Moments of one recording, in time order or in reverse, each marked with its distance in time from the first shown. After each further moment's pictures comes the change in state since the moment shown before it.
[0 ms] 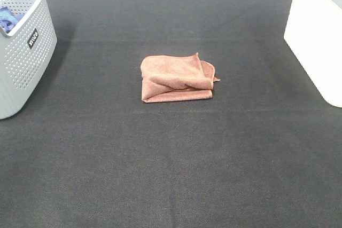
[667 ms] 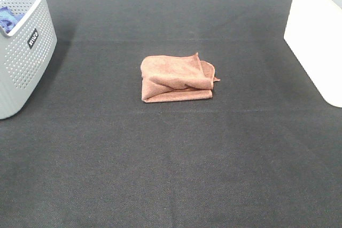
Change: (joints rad) left arm 0.000 0.000 0.000 0.000 0.000 0.000; right arm -0.021 0.000 0.000 -0.001 0.000 0.000
